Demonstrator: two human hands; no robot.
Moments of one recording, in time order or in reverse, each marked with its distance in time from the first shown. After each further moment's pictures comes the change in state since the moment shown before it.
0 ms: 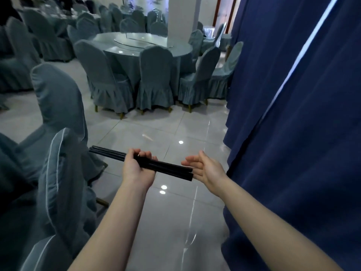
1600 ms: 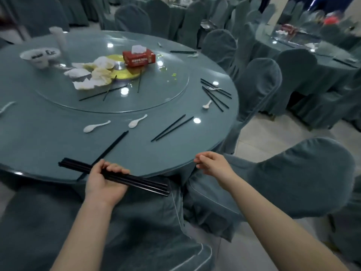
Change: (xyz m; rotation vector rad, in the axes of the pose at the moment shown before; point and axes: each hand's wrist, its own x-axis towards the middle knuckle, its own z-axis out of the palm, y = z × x) left_hand 0.168 0.408 -0.135 -0.995 0.590 1.261; right_hand 0.411 -0.049 0.688 -0.934 -1.471 -0.132
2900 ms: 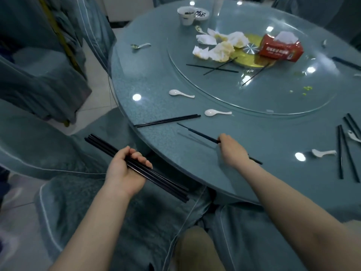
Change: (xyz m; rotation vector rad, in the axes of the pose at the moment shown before) left_hand 0.002 -0.066 0.000 -0.354 0.414 0.454; right_hand 0.257 -0.014 0.106 -1.270 -0.583 -0.845
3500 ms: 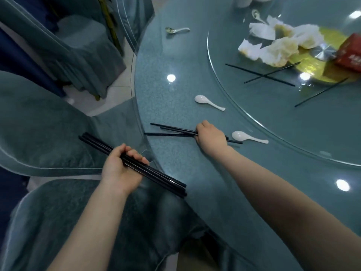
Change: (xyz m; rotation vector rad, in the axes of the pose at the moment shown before) left_hand 0.084 0.027 0.043 -0.189 0.247 0.159; right_hand 0.171 -0.103 0.013 -0.140 -0.070 -0.418
